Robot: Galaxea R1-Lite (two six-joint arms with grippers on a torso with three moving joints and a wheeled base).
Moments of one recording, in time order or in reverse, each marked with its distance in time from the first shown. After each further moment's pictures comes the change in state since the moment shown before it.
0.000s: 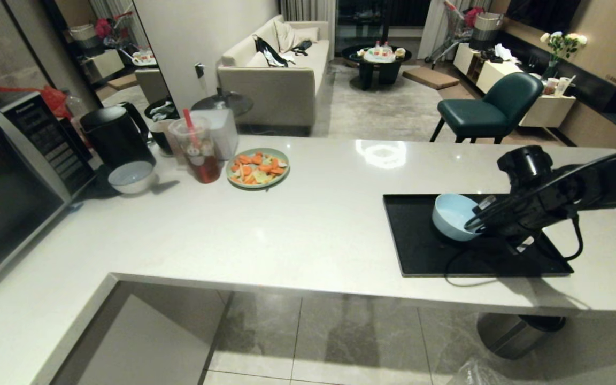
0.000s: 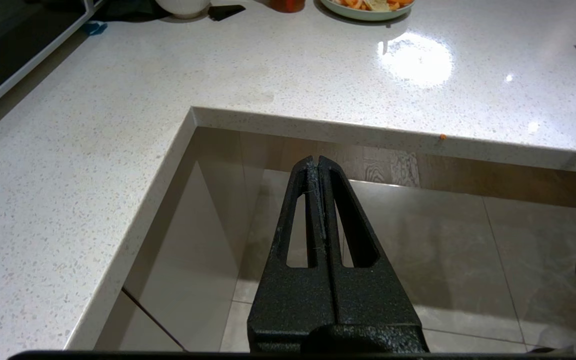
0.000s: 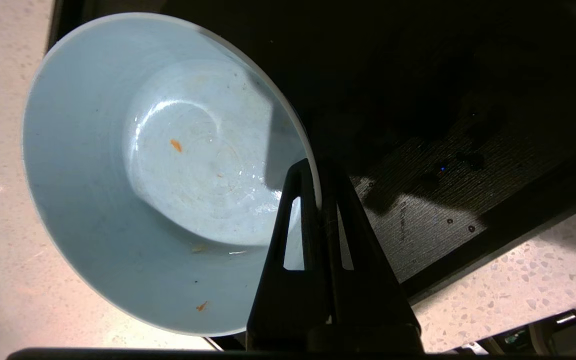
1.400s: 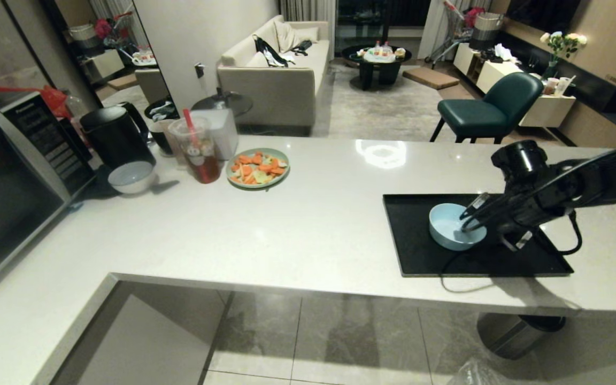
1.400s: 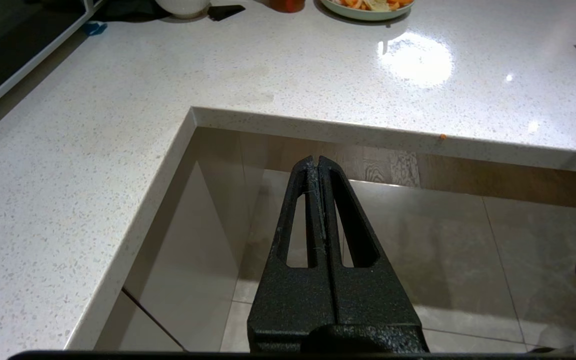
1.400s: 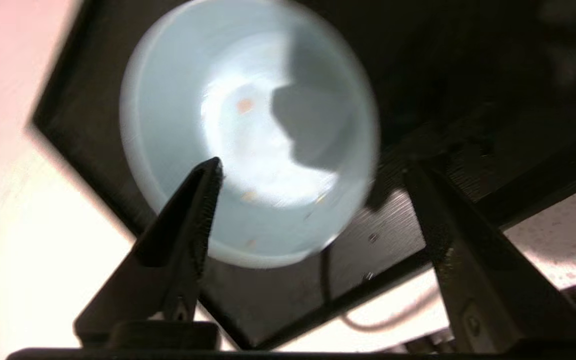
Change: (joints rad) left arm 0.000 0.000 0.000 0.000 0.000 0.000; right arm 0.051 -0.044 -0.002 0.022 -0.048 -0.099
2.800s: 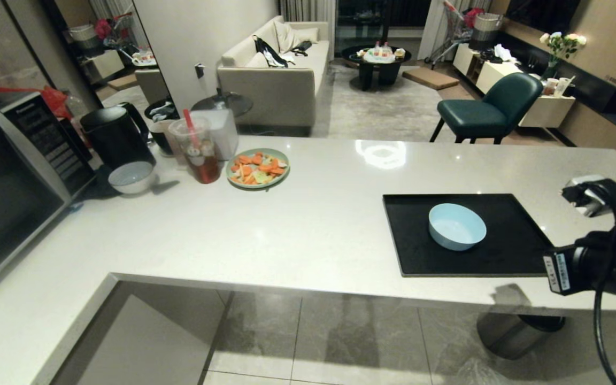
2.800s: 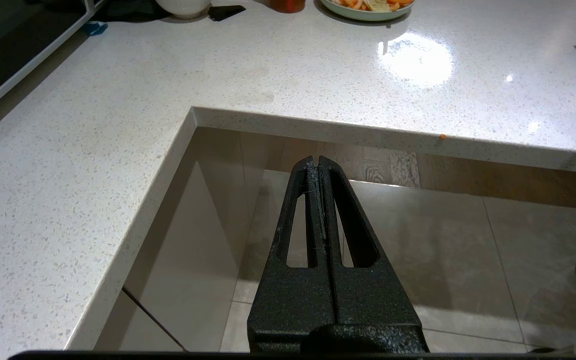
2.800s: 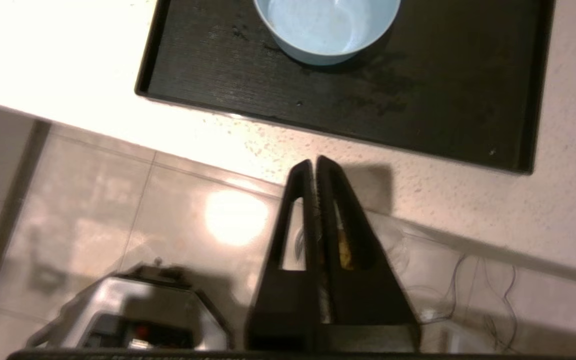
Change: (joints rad) left arm 0.000 0.000 0.000 0.000 0.000 0.000; right arm 0.097 -0.681 0.731 -0.357 0.002 -0.978
